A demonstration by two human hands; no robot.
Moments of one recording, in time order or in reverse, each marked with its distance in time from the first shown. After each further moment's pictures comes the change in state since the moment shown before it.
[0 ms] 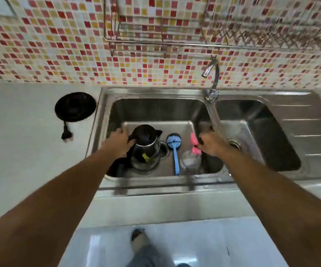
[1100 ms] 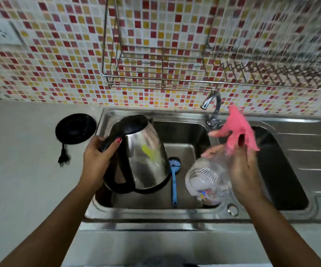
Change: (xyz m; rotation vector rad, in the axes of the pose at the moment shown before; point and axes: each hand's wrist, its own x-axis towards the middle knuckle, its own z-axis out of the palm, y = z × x) left_hand -0.031 0.026 -0.071 -1.177 0.538 -0.151; right_hand -0.100 -0.047 -0.117 1.189 0.660 -0.167
